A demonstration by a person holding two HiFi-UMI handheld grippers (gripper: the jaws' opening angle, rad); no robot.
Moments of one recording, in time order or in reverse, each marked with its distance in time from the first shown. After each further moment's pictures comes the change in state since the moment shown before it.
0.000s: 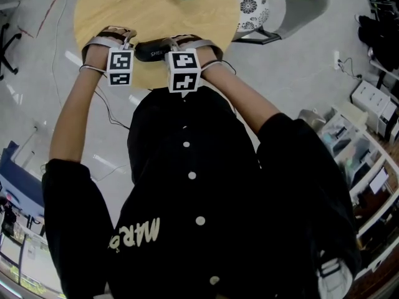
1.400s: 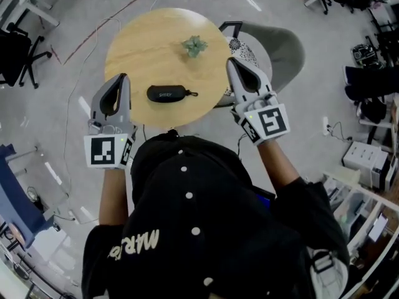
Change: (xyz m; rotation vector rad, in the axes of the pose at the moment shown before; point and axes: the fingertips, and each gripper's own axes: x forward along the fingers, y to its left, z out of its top) left arm -0.415 0.050 0.039 -1.329 -0.840 1.116; right arm -0.401 -0.068 0.014 0.514 -0.950 -0.747
